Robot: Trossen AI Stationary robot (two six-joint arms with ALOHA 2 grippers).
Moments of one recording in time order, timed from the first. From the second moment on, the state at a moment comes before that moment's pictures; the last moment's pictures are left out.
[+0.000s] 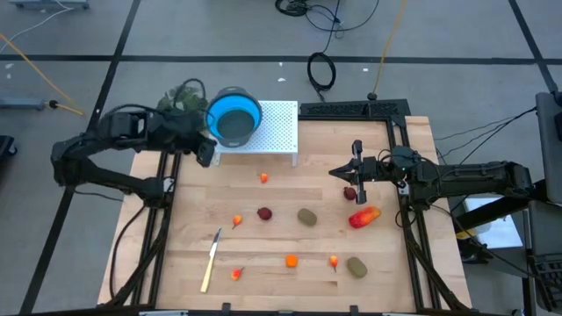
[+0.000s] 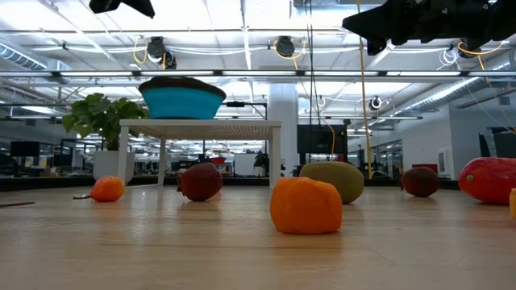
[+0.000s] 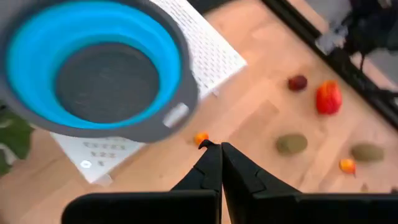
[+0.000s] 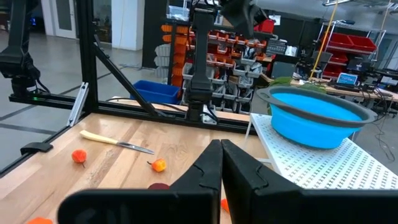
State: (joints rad) left arm 0.16 1.07 1.43 -1.15 -0.21 -0.64; right arm -0.13 0.79 0.43 0.39 -0.16 -0.14
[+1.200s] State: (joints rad) left arm -0.11 0.71 0.66 -0.18 -0.17 -0.31; right arm -0.08 0.77 0.47 0.13 -0.31 -0.09
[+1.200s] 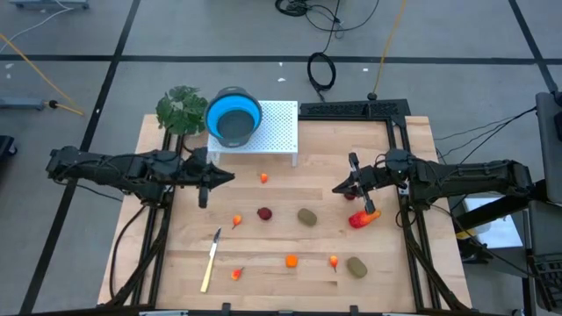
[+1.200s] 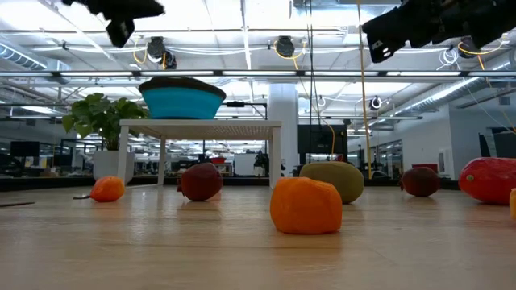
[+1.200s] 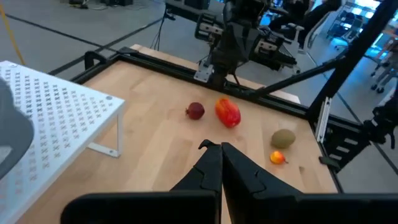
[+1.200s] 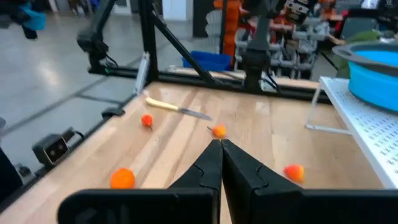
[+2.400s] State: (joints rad) left arm -0.11 0.25 0.34 -0.19 -0.15 -0.22; right arm 0.27 1.25 1.12 -1.24 -0.18 -0.16
